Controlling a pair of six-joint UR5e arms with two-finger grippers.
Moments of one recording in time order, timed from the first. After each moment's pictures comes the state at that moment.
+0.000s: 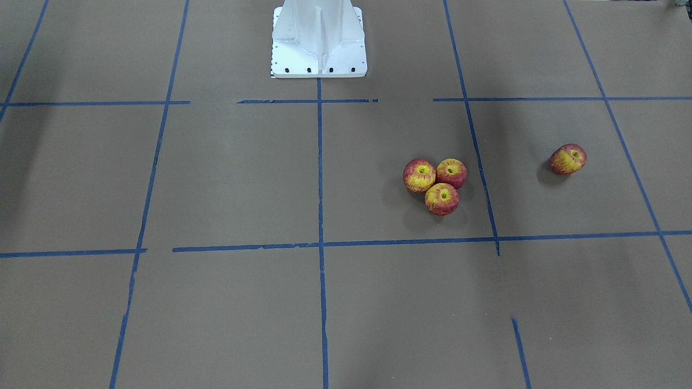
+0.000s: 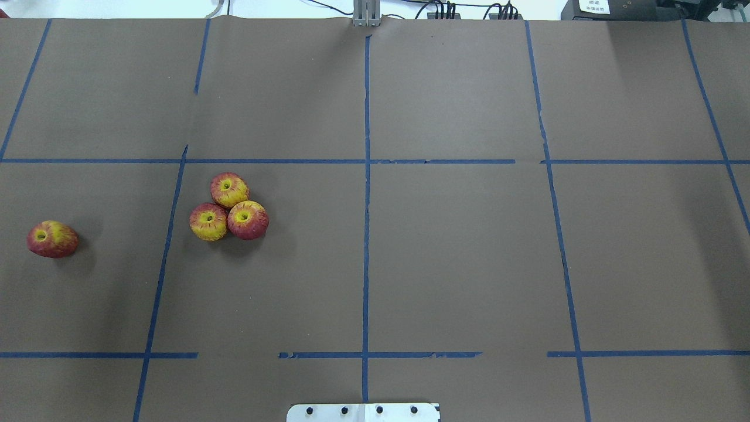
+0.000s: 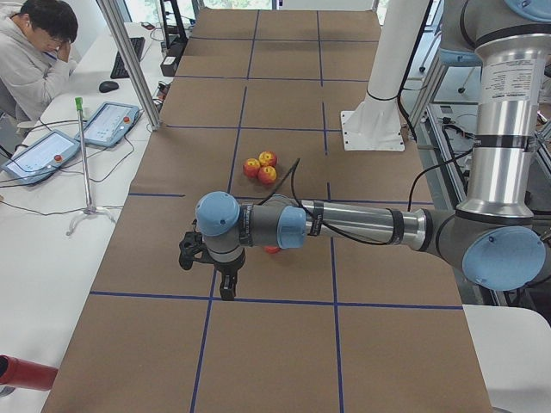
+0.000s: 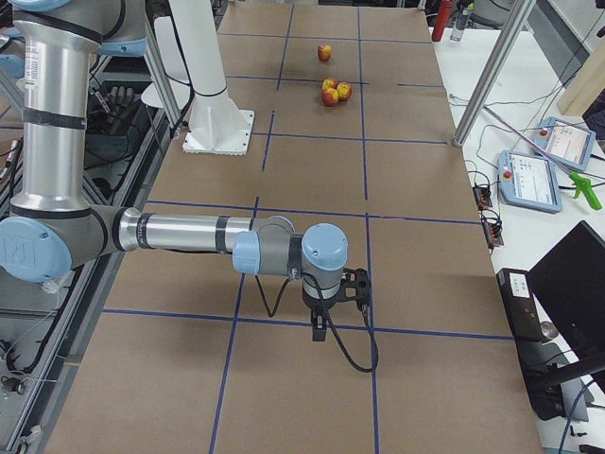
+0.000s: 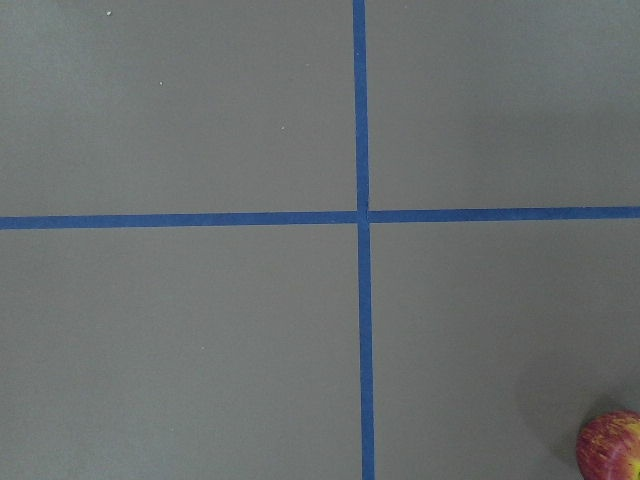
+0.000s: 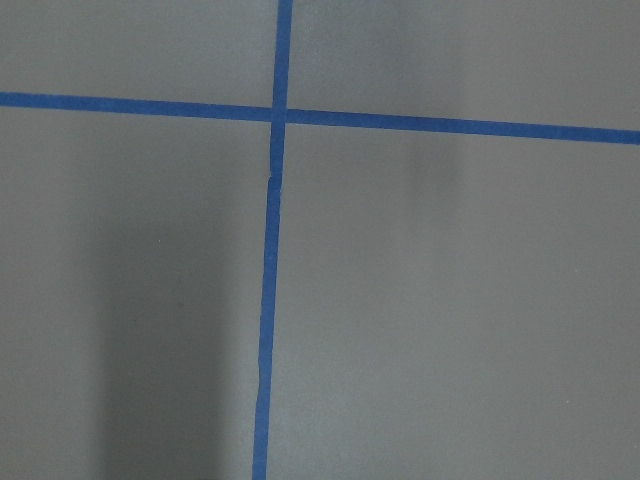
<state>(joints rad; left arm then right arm) -1.59 -1.59 -1.66 -1.50 -2.38 0.01 1.59 -1.71 1.71 -1.58 2.29 -0.06</state>
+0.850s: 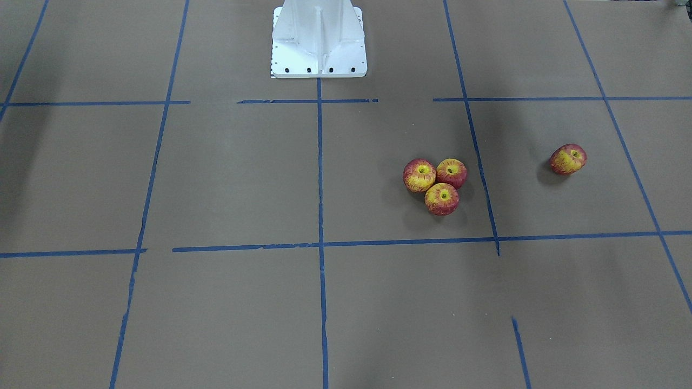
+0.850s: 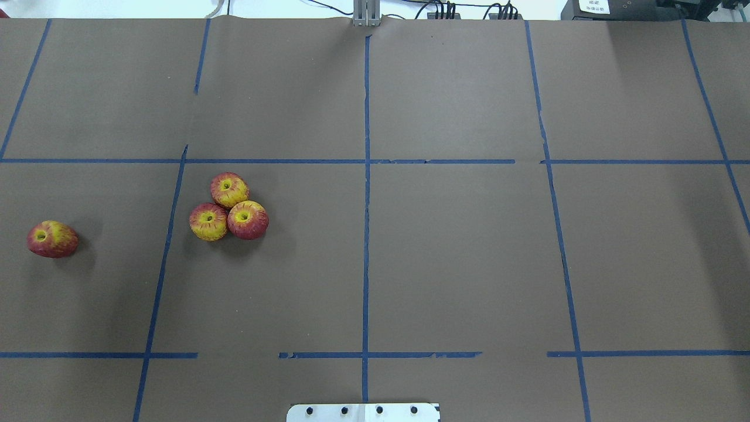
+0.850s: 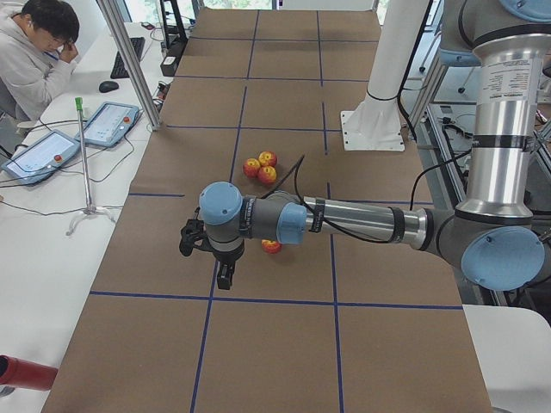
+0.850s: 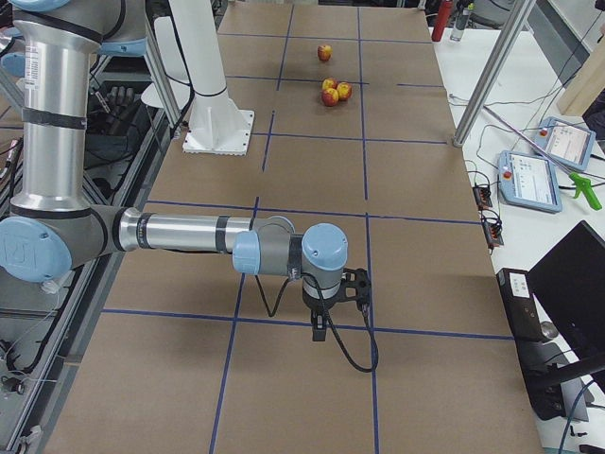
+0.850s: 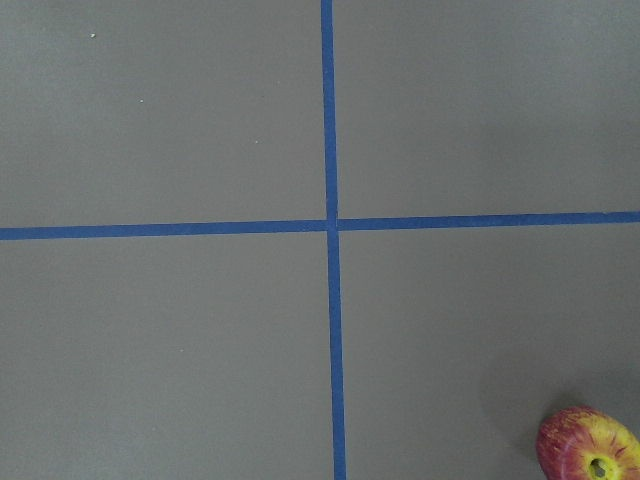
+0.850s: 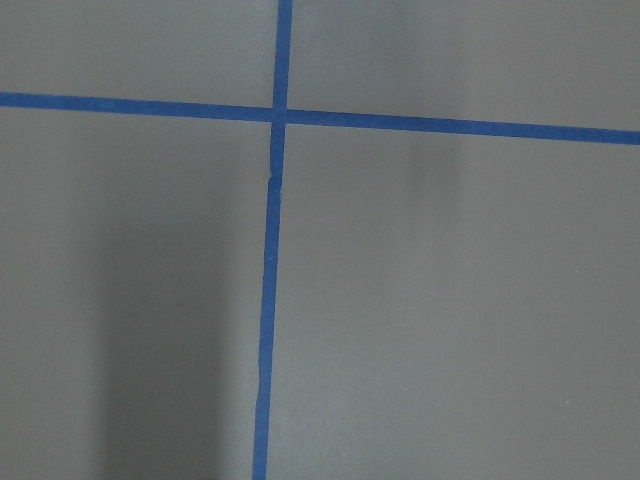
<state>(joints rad) -1.50 -1.57 -1.67 -1.64 -2.41 -0.06 1.59 -1.71 1.71 -1.58 2.29 -0.06</state>
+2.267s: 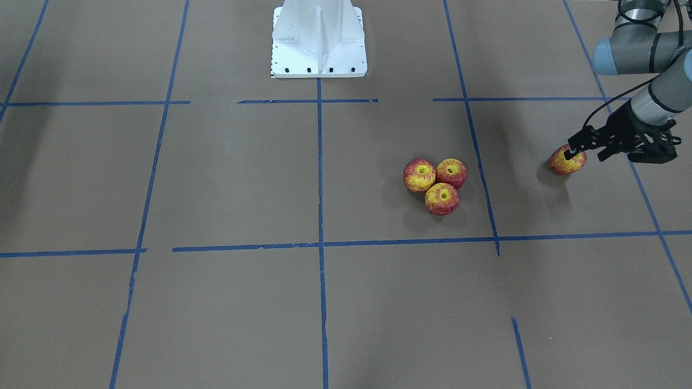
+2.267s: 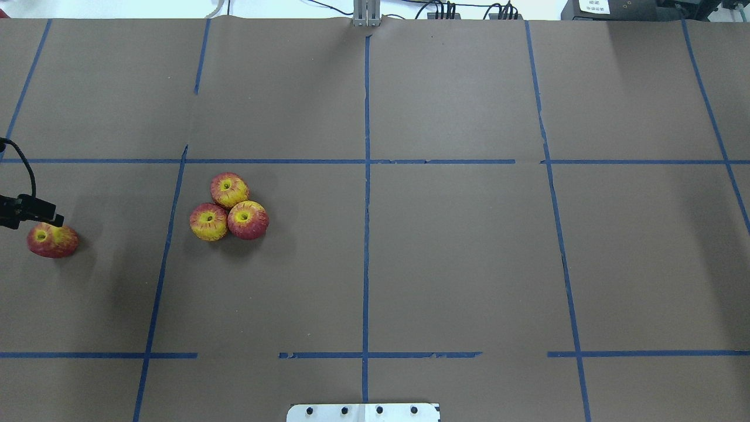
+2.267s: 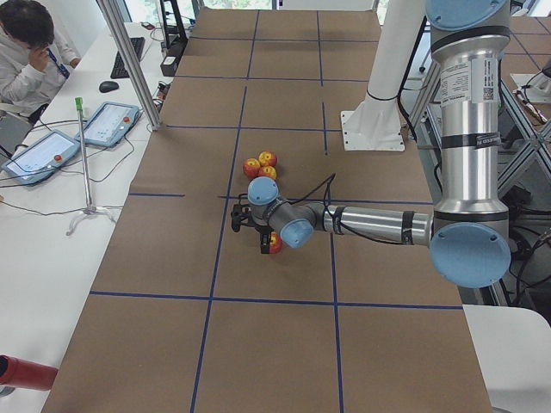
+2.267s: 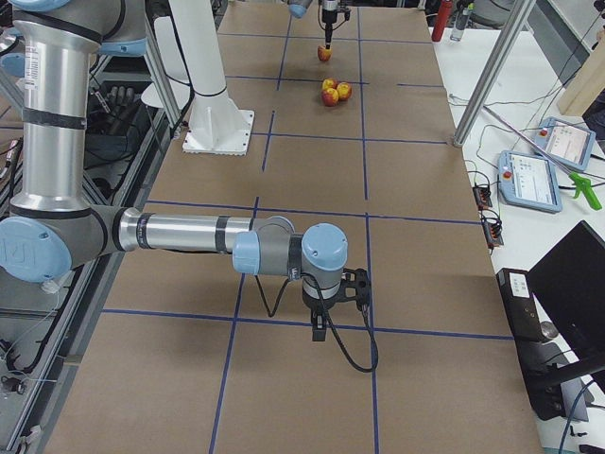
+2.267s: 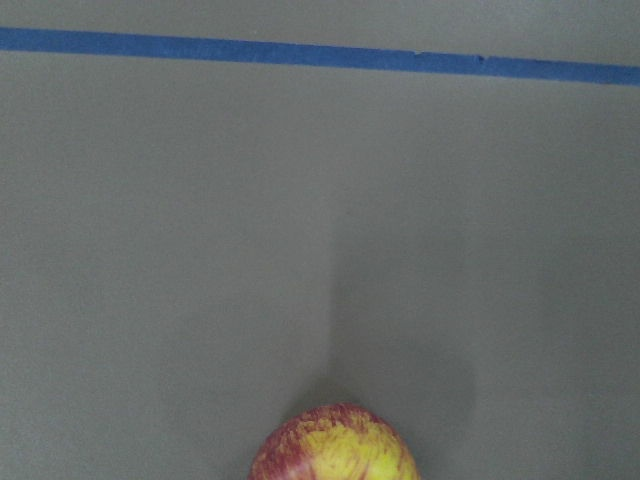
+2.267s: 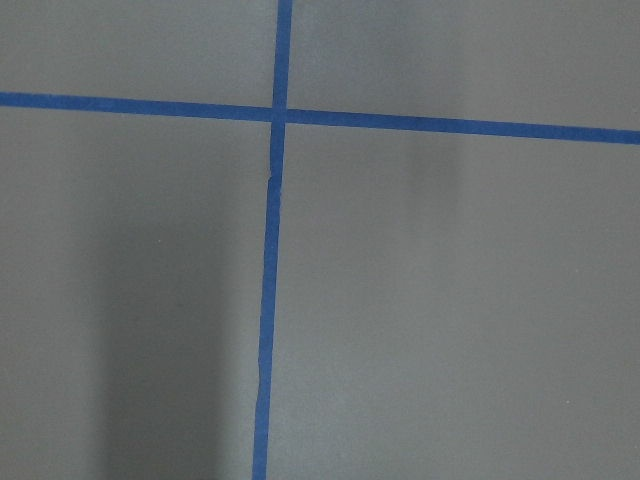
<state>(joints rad) -1.01 -1.47 -1.64 -2.21 -2.29 -0.80 1.59 -1.71 1.71 -1.58 2.29 -0.06</state>
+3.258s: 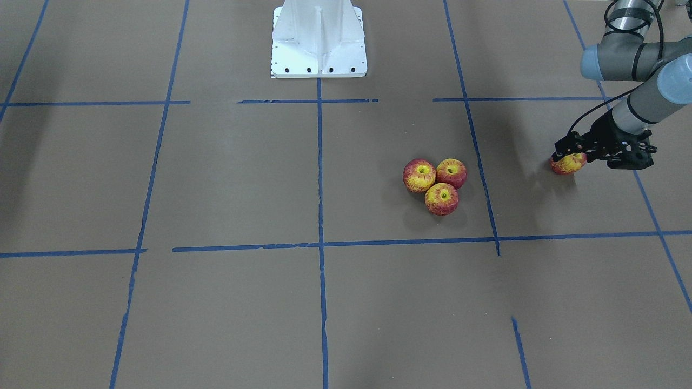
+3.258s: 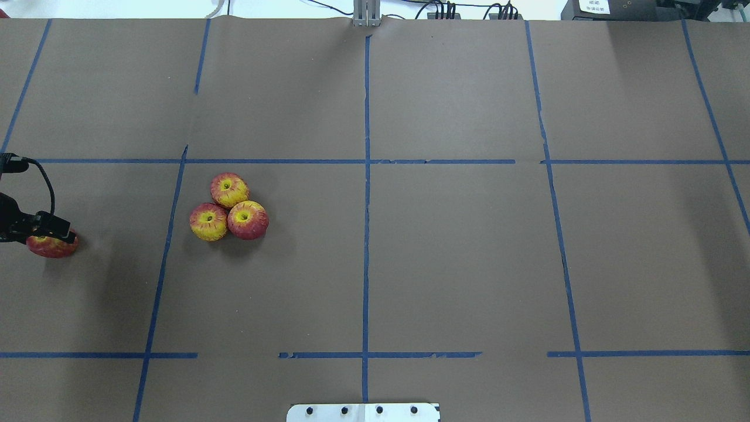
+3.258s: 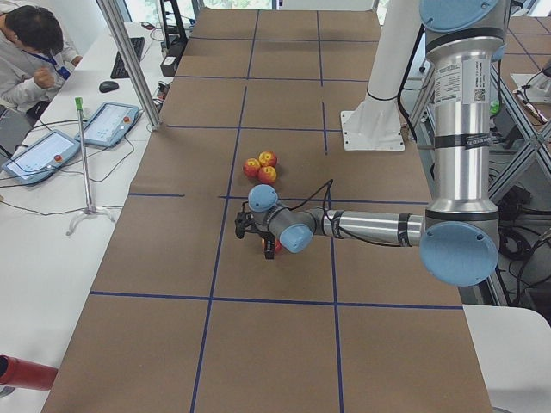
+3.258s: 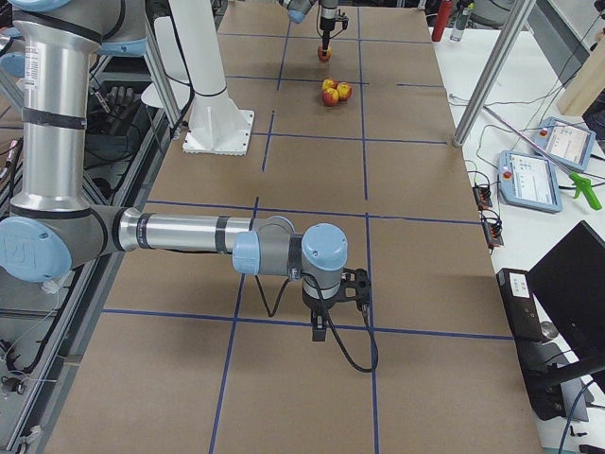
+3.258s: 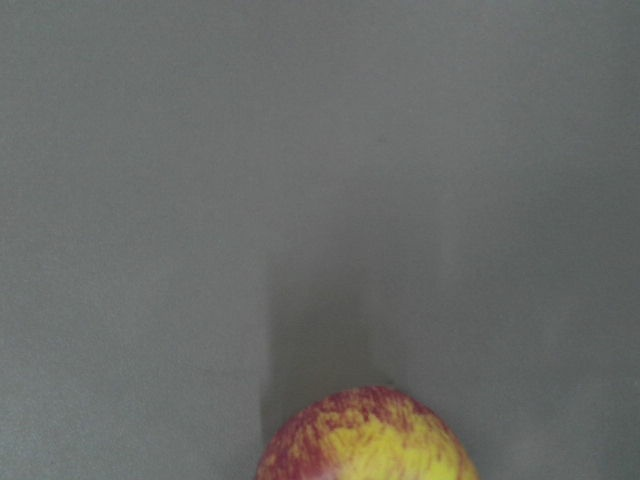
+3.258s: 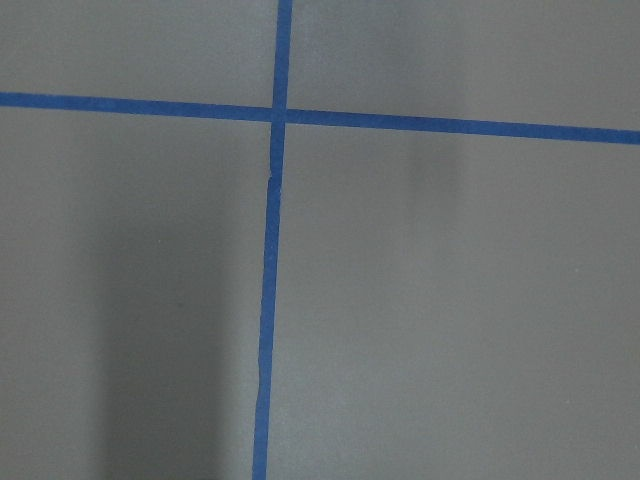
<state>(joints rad) -0.97 -1.49 -1.58 -2.22 -2.29 -0.80 1.59 -1.71 1.71 -1.58 2.29 -0.06</state>
